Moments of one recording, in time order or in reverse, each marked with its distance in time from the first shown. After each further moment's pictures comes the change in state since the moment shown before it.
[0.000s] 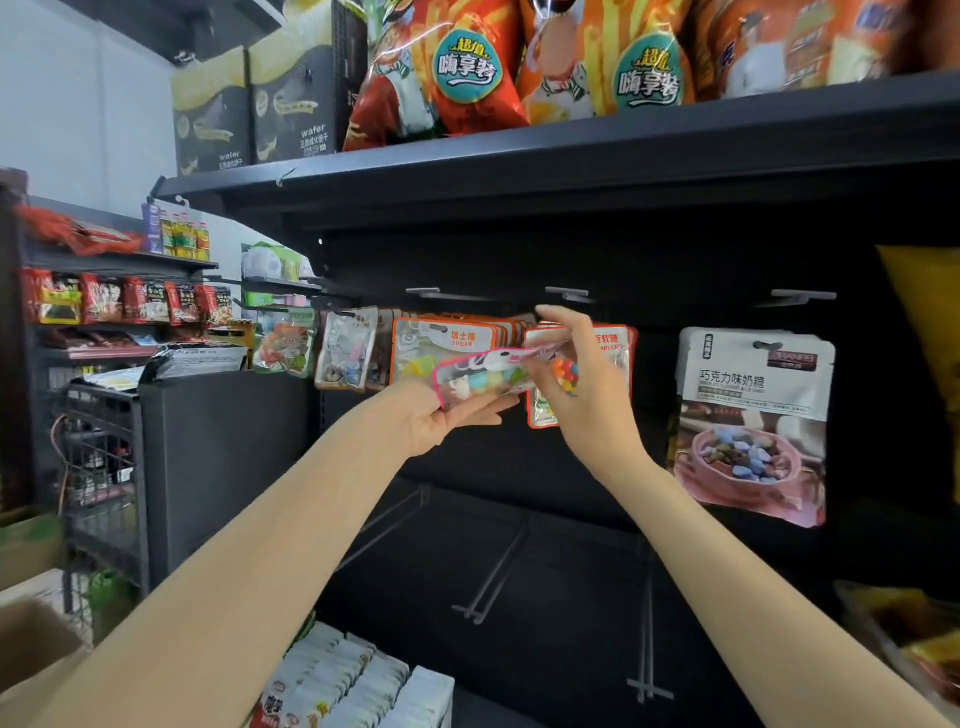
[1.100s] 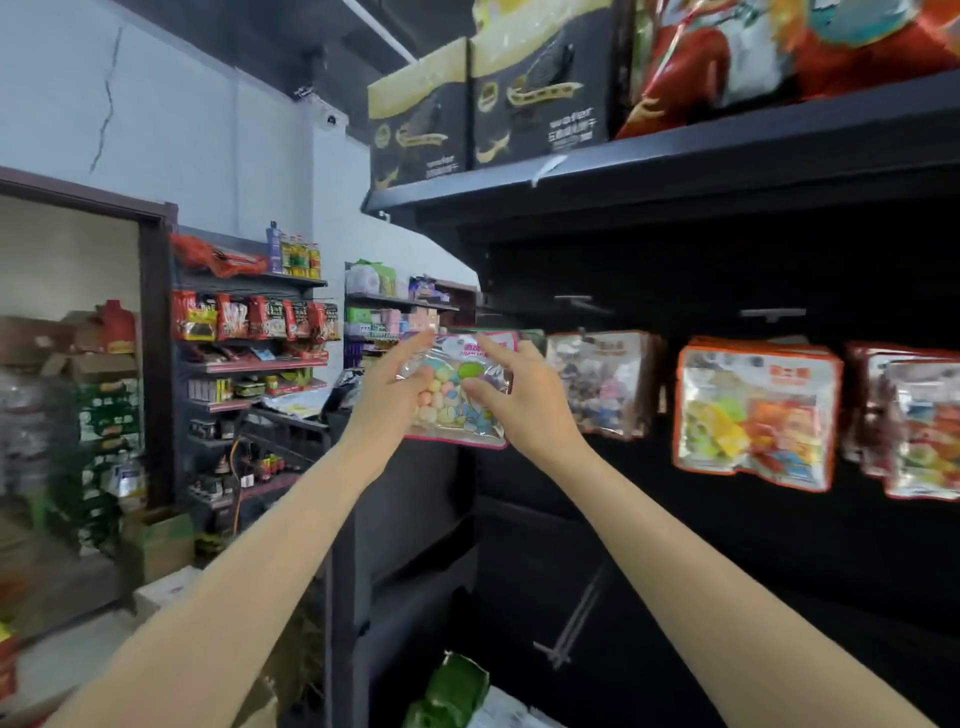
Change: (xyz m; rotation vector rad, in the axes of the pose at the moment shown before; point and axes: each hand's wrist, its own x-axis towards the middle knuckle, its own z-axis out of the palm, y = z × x) left_hand 0.016 0.174 -0.236 0.828 0.304 0.860; right_hand 0.081 -0.081 0.306 0.085 -0.286 0.122
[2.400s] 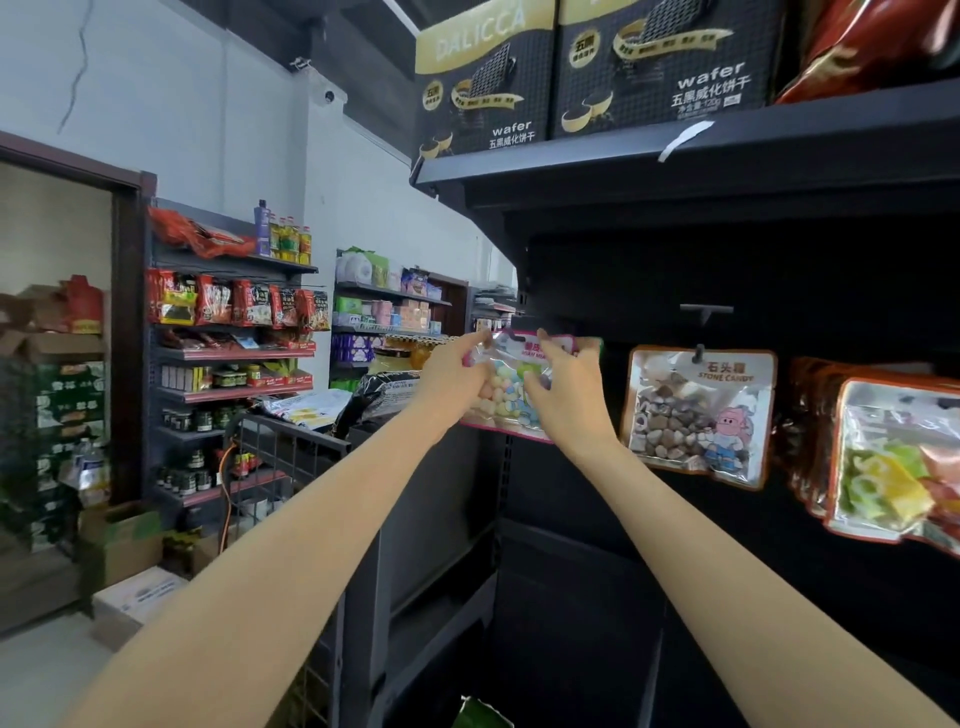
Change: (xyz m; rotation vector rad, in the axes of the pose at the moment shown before) left_hand 0.118 -0.074 -0.003 0.216 -0.155 -0.031; right_hand 0.079 0.046 0.065 -0.265 0.144 0.113
